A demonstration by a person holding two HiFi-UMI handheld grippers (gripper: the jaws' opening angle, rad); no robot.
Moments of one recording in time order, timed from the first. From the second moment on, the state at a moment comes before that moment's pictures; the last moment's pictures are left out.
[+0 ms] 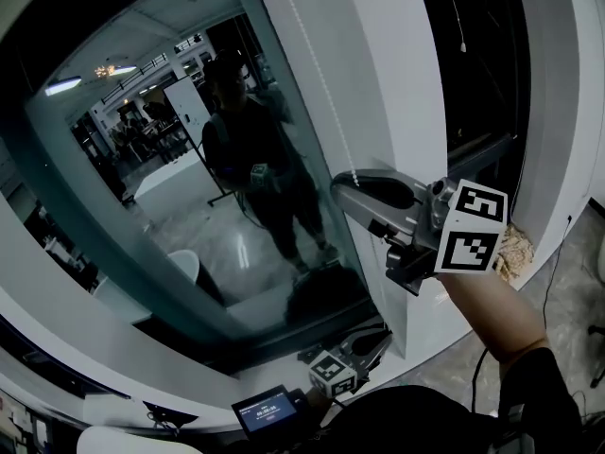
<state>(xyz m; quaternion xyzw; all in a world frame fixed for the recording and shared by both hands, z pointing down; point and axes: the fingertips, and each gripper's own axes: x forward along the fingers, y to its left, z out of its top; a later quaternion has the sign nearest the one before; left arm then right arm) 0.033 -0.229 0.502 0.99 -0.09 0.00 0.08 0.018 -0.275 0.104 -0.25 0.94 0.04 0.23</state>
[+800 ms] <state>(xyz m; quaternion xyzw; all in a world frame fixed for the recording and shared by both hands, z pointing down) 0.024 -0.221 0.540 0.99 -0.12 0.06 0.08 0.033 -0.266 0.053 -0.18 0.95 0.00 0.25</state>
